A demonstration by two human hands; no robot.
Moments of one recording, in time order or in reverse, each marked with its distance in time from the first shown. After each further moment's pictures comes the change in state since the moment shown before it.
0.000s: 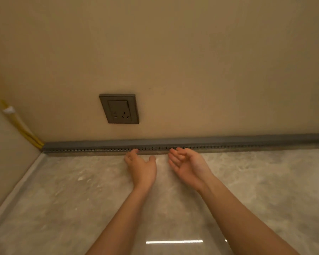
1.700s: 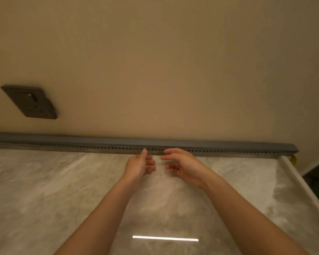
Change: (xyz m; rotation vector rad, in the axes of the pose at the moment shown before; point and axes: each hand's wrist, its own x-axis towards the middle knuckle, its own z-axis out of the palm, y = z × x) left_hand -0.086 0.077 0.178 -0.428 -0.327 -0.310; right_hand -0.022 -0.173 -0.144 -0.773 -0.027 0.079
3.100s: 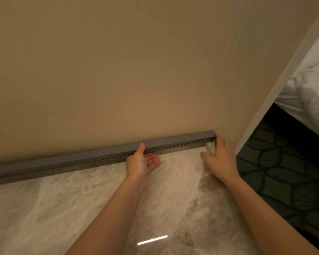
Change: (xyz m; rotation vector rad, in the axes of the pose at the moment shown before) left_hand -0.025 -0.017 0.206 -0.262 -0.115 -0.215; right_hand -0.070 0.023 -0.267 -0.915 0.916 -0.280
